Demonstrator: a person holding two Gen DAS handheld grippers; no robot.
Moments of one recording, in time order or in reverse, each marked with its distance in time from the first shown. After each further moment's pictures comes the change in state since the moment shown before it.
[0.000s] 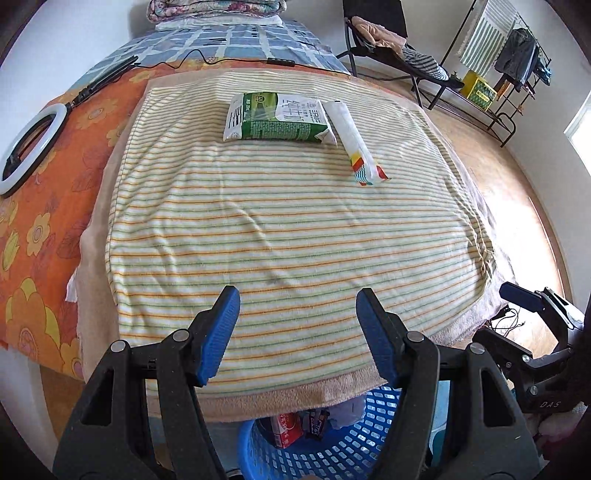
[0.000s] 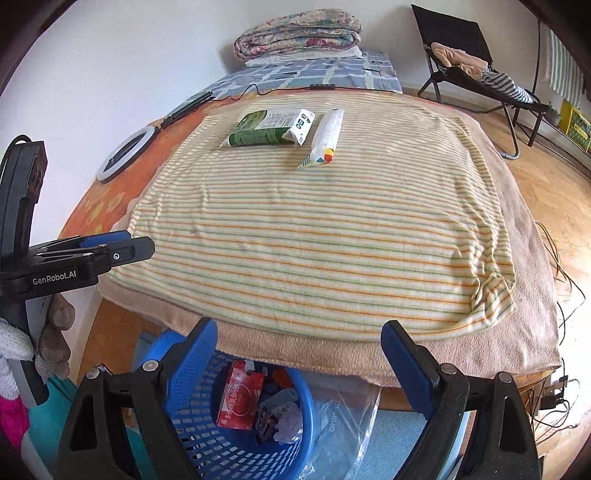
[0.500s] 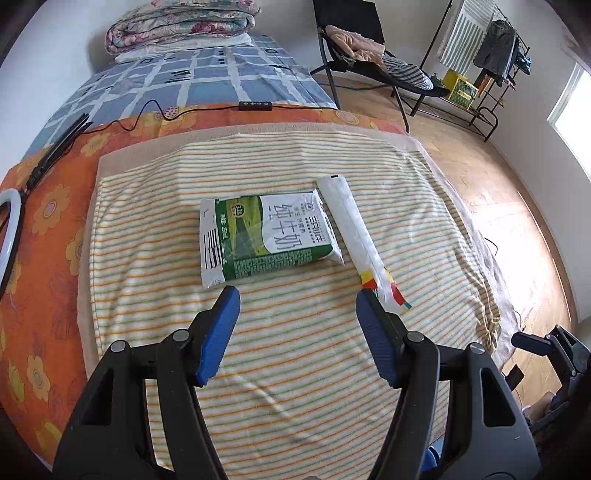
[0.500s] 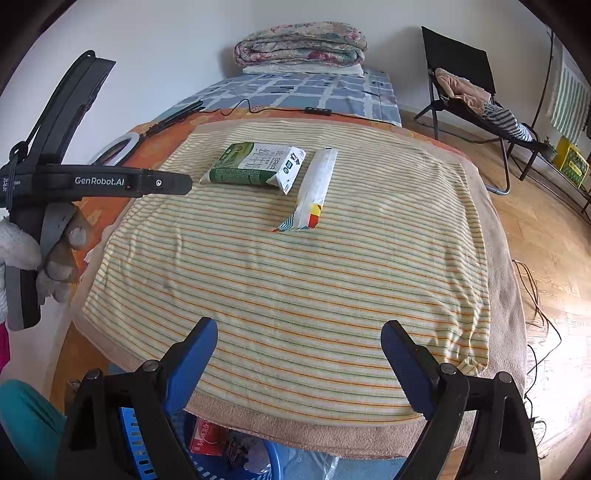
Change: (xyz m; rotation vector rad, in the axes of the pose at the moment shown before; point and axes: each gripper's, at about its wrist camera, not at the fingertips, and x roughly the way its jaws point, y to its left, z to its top) left arm 0.047 0.013 0.151 0.094 -0.035 -0.066; right arm 0.011 -0.001 0.071 -0.078 -0.015 -0.091
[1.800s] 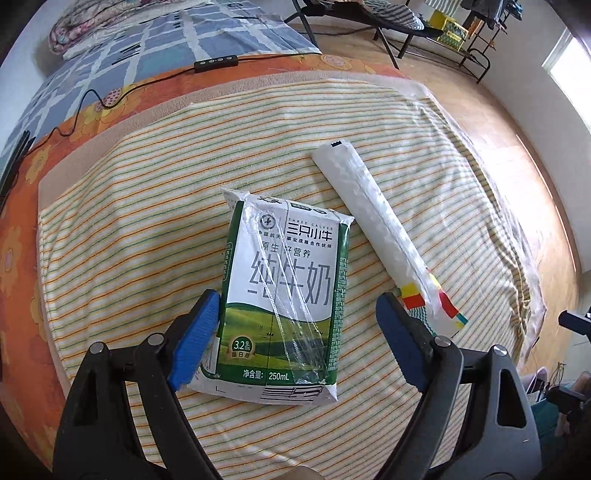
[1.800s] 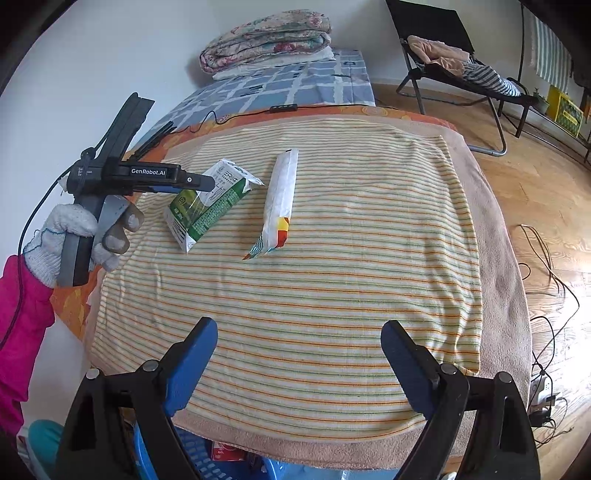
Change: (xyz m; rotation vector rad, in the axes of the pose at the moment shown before) left arm 0.091 -0.013 0.030 0.164 0.224 0.022; right arm 0.004 -0.063 0.022 0.164 0.036 0.066
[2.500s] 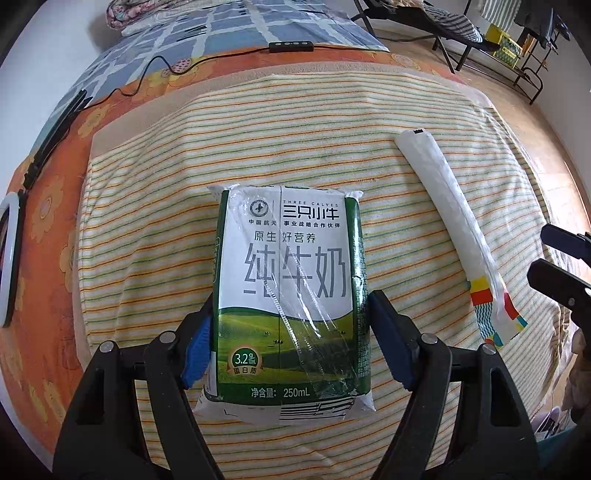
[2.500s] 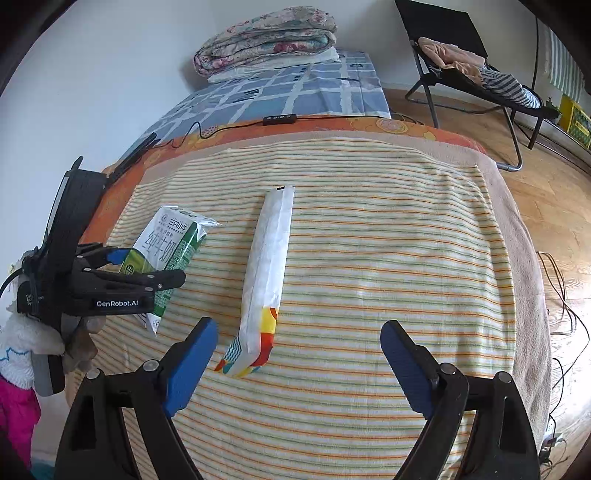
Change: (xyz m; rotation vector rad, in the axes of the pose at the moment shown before) left arm 0.005 0.039 -0.029 -0.172 -0.028 0.148; right arm 0.088 -0.002 0.092 -0.007 -0.007 0.023
